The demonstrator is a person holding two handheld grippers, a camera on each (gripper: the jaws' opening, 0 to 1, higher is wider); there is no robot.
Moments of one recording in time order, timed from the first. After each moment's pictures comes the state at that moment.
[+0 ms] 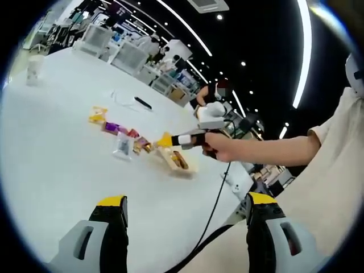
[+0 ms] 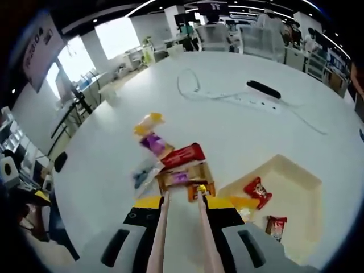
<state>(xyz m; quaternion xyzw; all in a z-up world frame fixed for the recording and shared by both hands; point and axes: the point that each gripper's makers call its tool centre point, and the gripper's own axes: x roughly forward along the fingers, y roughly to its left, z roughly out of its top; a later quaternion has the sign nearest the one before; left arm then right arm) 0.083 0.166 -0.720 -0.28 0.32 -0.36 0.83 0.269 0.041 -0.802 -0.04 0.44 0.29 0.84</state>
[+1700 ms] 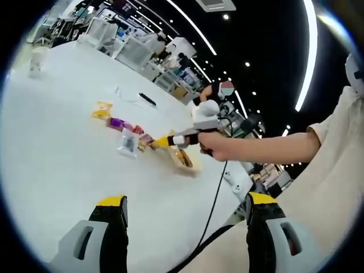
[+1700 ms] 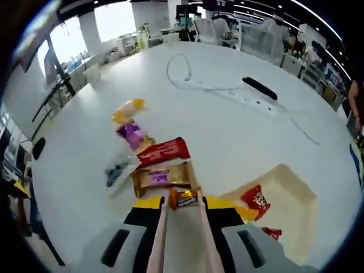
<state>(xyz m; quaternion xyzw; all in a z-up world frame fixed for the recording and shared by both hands) 0.088 0.174 -0.731 -0.29 0.33 -0.35 0.83 0.303 0.027 -0.842 -0.12 0.45 0.25 0.85</state>
